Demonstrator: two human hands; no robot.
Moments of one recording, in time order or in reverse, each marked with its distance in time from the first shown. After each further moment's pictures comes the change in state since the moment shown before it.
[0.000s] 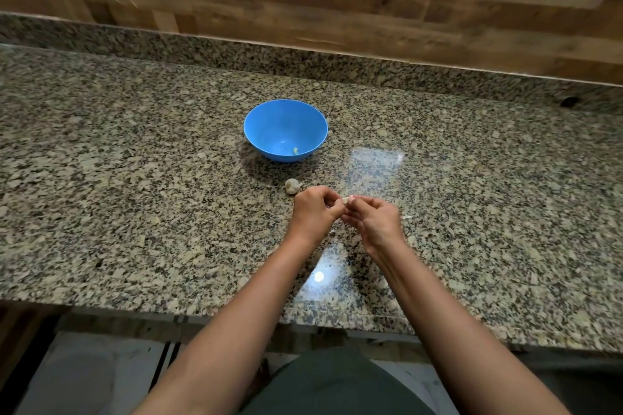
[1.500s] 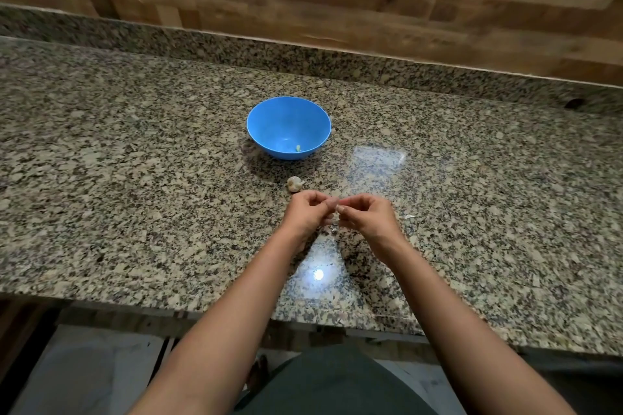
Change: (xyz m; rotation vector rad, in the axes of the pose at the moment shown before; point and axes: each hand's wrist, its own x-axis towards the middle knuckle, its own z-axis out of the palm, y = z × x) left_hand 0.004 -0.016 -0.004 -0.636 -0.184 -0.449; right_hand 0.001 -0.001 -0.006 -0.443 -0.220 -0.085
